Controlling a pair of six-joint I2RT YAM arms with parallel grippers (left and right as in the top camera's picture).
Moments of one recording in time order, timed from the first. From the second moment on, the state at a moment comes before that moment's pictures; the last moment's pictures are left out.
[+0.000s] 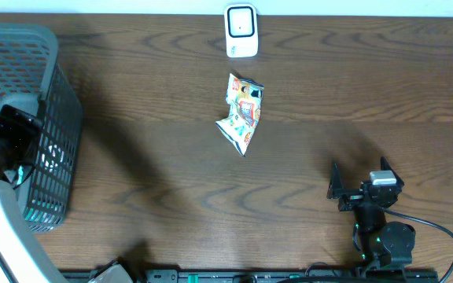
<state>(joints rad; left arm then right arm) 0.63 1.26 1.43 -1.16 0.14 -0.54 0.04 0.01 0.01 -0.07 -0.03 -0.03</state>
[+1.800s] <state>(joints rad) 0.74 1.95 1.43 -0.83 -0.42 -0.90 0.04 0.01 0.01 -0.07 -0.03 -0.03</state>
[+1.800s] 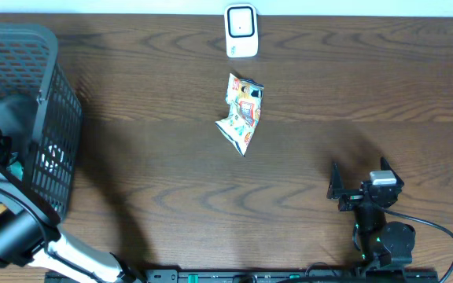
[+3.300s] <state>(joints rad) 0.65 1.22 1.41 -0.68 0.22 -0.87 0.04 0.01 0.01 -0.07 -0.03 -0.03</state>
